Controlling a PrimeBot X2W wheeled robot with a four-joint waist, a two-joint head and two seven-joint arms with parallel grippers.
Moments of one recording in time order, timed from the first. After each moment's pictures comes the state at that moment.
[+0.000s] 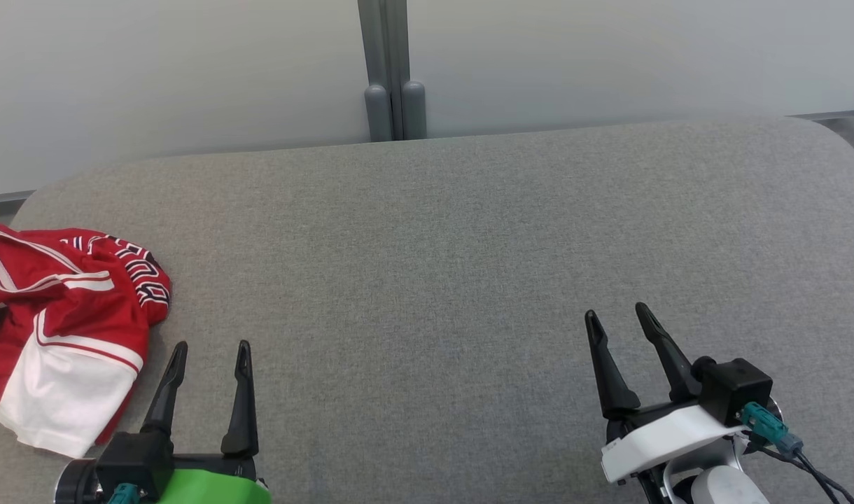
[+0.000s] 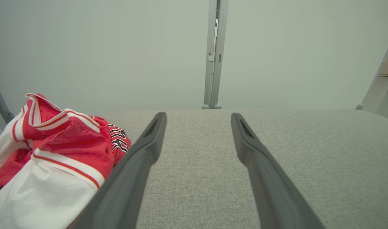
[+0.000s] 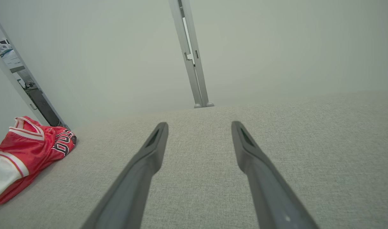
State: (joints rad) left arm 0.08 0.06 -0.04 0.03 -0.16 -0.10 -0.23; right arm -0.03 -0.05 0.17 0.13 0.26 0.13 -0.23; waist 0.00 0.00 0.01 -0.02
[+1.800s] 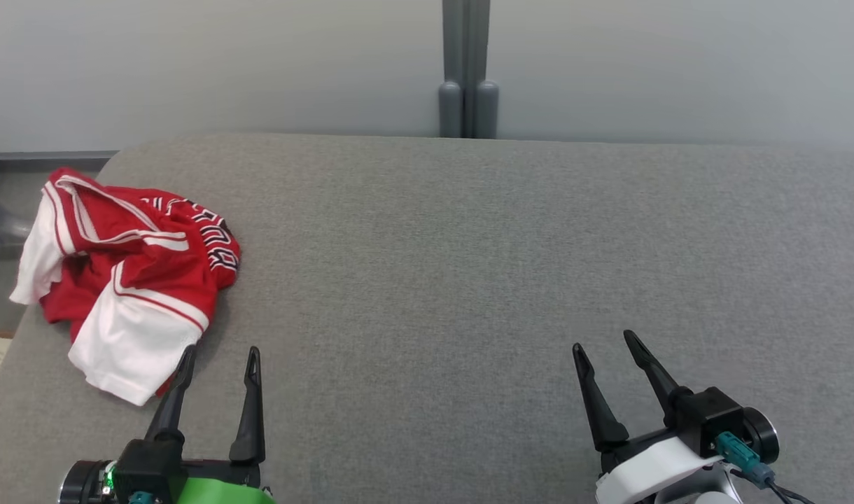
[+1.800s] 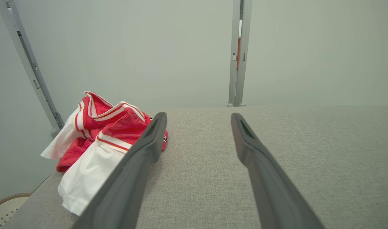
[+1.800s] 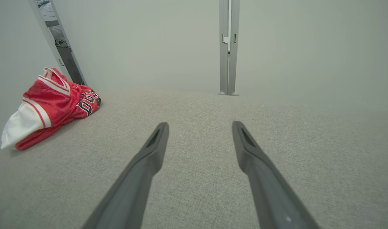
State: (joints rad) left arm 0.09 0.05 -0.03 0.04 -0.07 -0.11 -0.26; right arm 0.01 -0.05 0.19 0.17 0.11 0.13 -0.26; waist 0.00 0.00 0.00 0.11
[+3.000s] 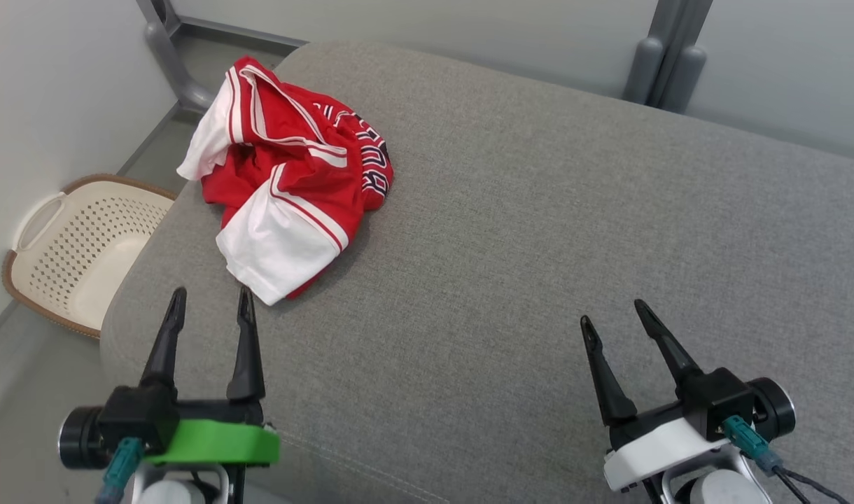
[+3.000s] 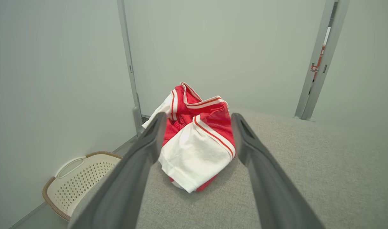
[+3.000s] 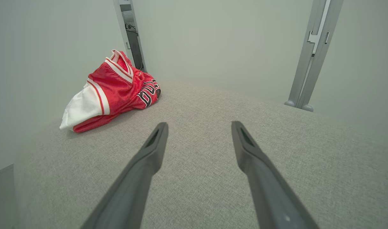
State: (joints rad) left arm -0.01 0.05 -0.07 0.04 -0.17 -0.05 -0.26; right arm -0.01 -0.05 0.16 0.11 0.04 0.13 -0.26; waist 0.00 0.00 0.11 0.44
